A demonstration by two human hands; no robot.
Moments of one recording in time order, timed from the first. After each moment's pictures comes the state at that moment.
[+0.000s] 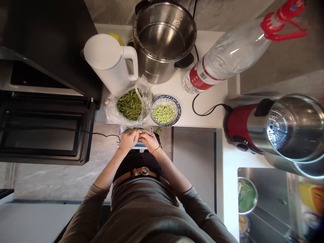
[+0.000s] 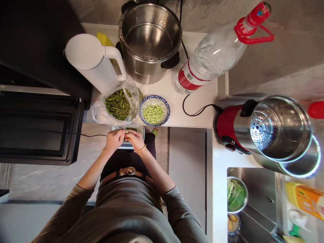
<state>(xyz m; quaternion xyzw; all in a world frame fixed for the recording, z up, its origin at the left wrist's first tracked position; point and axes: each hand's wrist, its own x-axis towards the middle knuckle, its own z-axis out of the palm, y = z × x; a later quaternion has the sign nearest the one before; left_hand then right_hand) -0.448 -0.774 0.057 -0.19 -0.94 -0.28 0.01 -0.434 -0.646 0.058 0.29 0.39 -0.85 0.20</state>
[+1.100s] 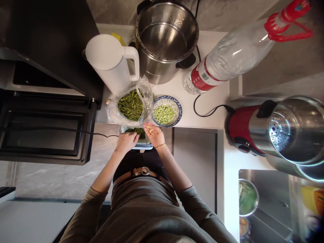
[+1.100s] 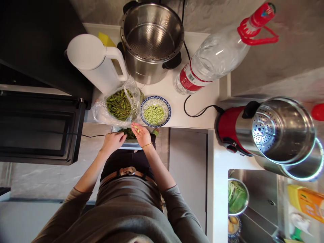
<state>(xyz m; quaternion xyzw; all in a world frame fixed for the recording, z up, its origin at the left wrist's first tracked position) -0.447 -0.782 0.065 -0.19 -0.96 -0.10 -0.17 -0.450 -0.619 0.031 0.33 0.28 -0.89 0.14</state>
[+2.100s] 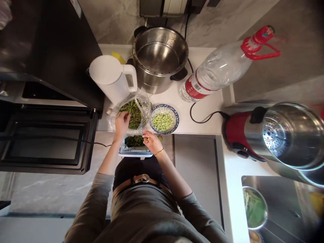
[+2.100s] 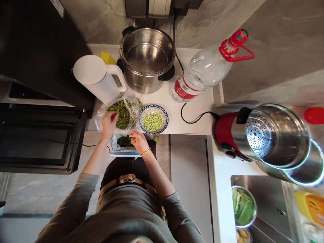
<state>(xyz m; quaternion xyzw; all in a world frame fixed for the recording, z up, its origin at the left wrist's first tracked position) -0.555 -0.787 0.036 0.03 -0.92 -0.40 0.02 -0.459 -0.624 0.051 0.31 0.33 -0.87 0.19</state>
